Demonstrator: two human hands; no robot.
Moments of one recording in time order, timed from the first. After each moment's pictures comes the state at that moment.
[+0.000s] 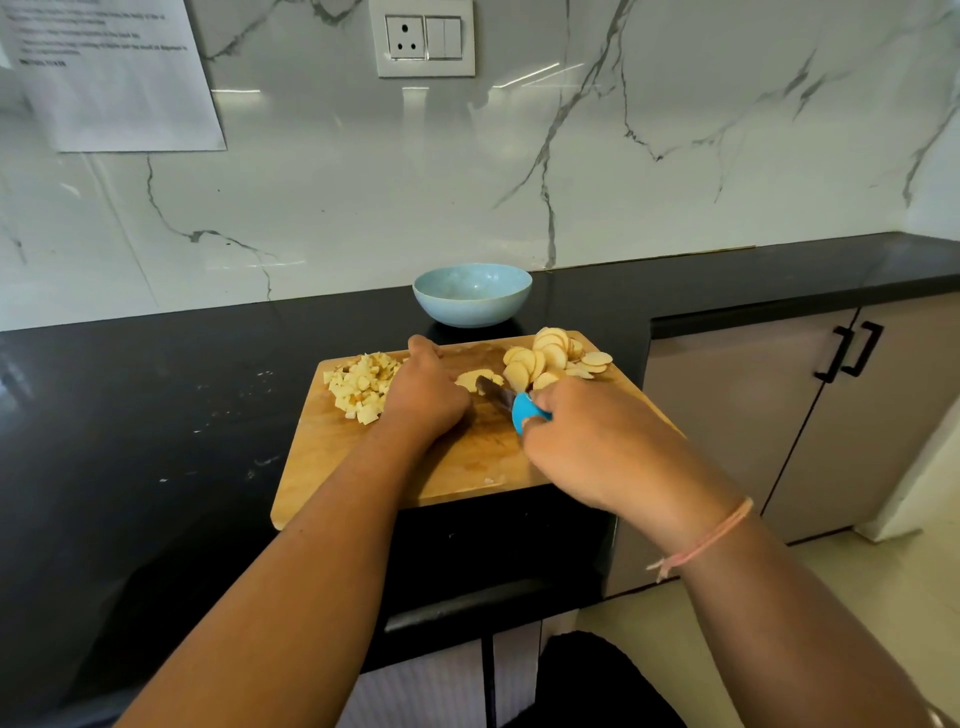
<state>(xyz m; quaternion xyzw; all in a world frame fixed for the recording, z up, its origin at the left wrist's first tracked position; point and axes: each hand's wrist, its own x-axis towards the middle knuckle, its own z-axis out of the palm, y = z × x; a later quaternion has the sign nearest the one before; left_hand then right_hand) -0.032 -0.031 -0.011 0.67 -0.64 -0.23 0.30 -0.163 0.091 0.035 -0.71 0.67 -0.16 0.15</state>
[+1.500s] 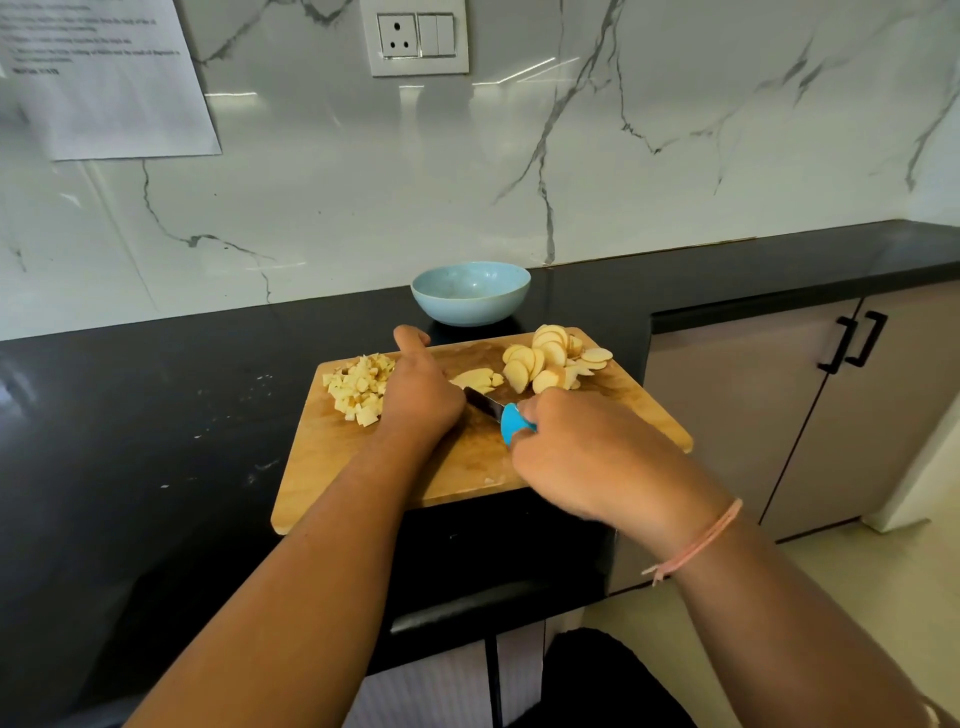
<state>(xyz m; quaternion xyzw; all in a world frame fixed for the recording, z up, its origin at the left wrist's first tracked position) -0.034 -0.022 -0.010 0.65 -0.64 -0.20 0.36 -0.161 0.090 0.030 -0.72 0.66 -0.14 0.16</state>
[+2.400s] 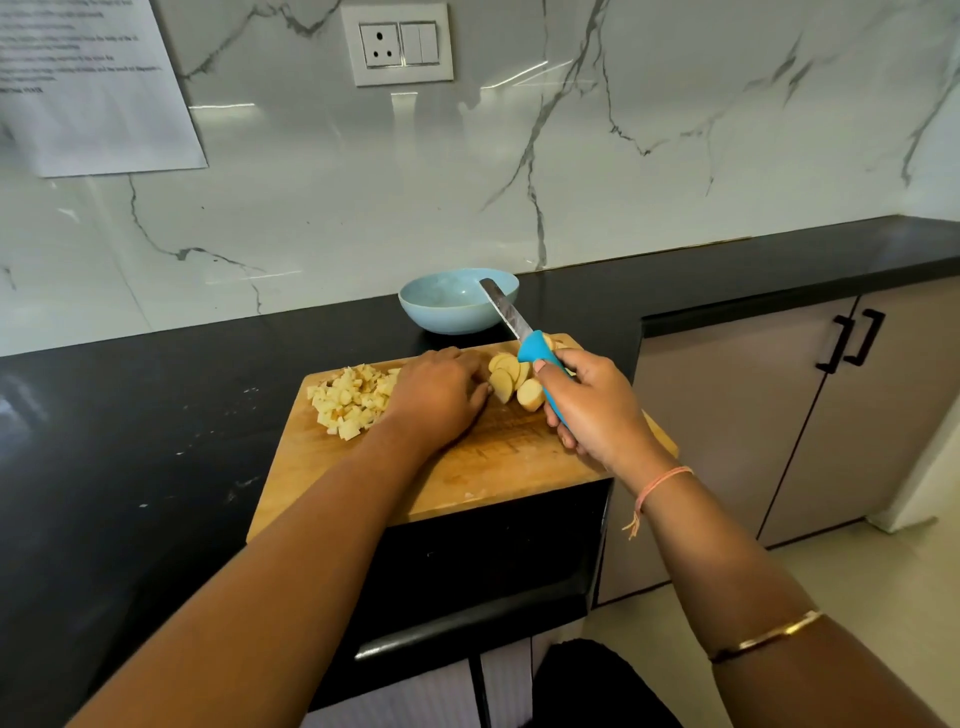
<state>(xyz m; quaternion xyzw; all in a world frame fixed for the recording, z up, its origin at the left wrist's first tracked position) -0.044 -0.053 -0.020 0.53 -0.83 0.07 0.17 -0.203 0.015 -0.016 -0.58 0.56 -0.50 0.32</state>
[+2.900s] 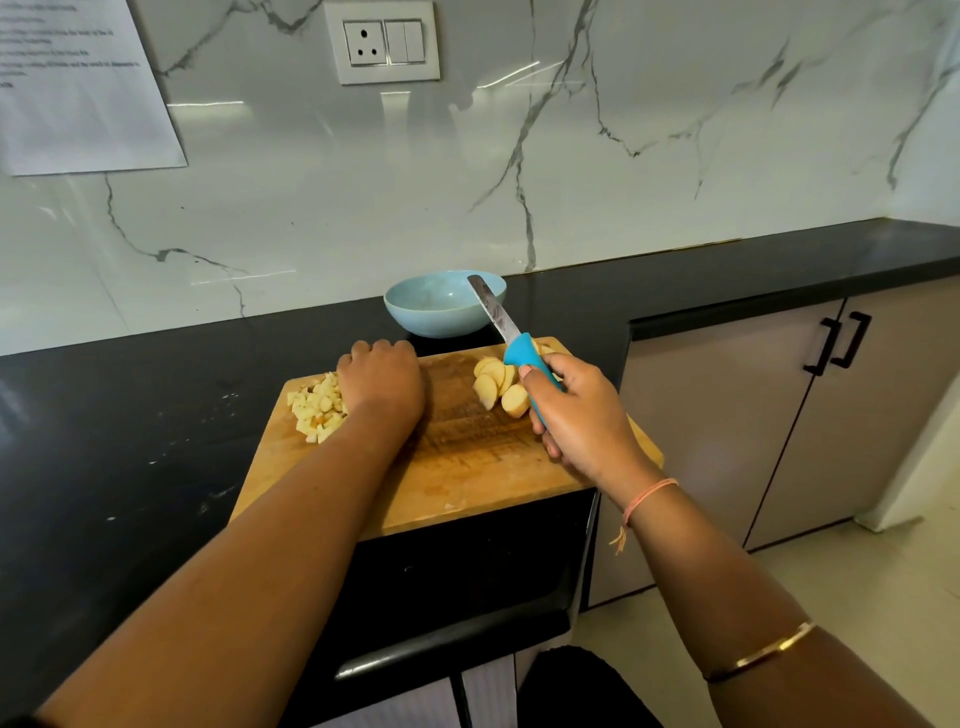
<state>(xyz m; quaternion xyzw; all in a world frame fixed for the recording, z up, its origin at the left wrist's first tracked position) -0.036 -0.072 -0.011 0.70 -0.70 0.15 0.10 -0.206 0.013 -0.021 -0.58 0.55 -0.51 0.31</state>
